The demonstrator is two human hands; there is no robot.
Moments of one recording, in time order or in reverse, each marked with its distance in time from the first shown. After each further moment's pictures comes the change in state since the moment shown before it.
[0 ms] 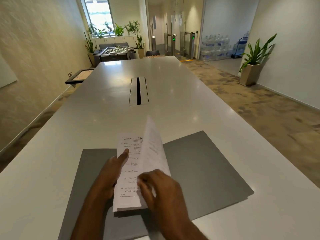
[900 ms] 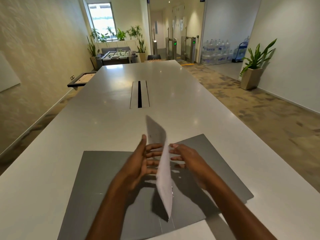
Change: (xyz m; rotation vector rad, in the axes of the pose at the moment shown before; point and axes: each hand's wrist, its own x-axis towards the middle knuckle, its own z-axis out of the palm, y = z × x) left_hand -0.001 0.034 0.070 -0.147 -0.240 0.007; right_hand 0.078 0.087 -0.059 0.615 -0.278 0.685
